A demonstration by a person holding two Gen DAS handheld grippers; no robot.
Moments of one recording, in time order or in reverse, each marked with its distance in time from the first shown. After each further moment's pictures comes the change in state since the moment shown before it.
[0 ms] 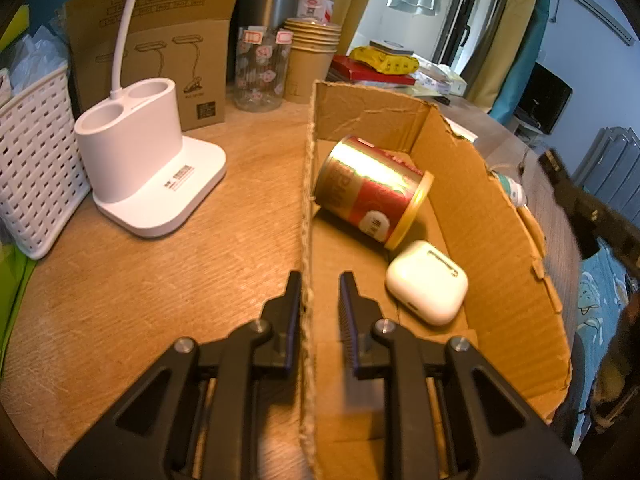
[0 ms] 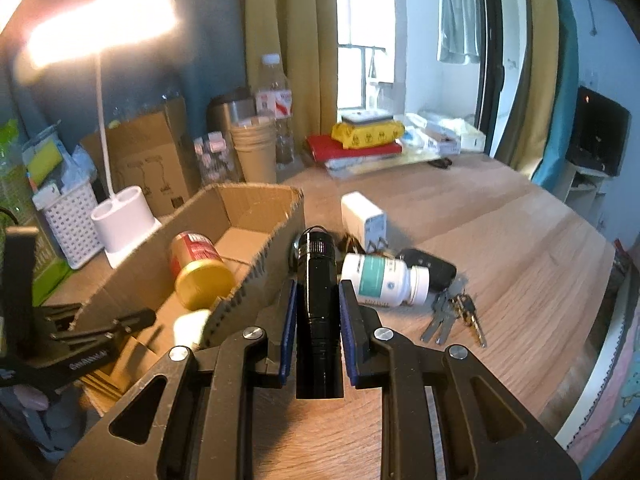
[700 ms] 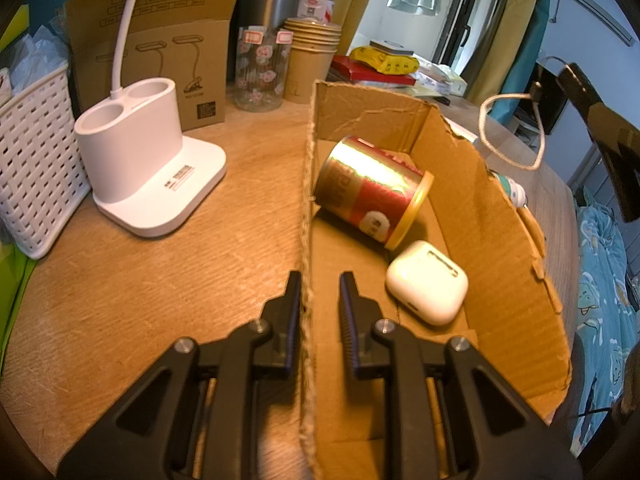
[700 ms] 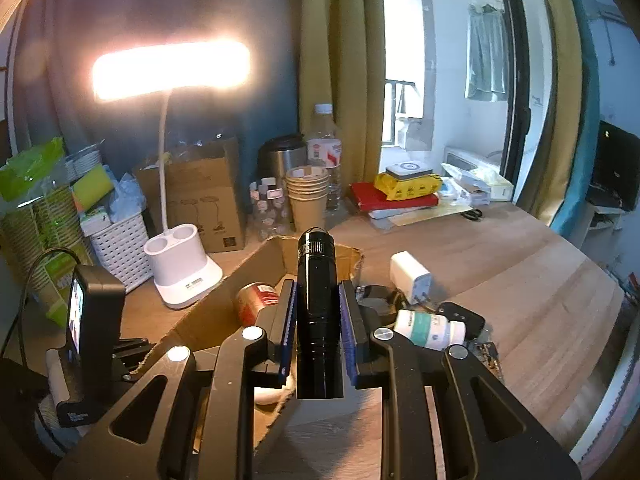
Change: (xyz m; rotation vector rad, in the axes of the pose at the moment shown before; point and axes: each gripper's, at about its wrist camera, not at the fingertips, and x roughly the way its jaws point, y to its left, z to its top) left arm 0.000 0.000 0.000 0.000 0.000 0.000; right arm -0.030 0.043 0.032 -0.062 -0.100 0.086
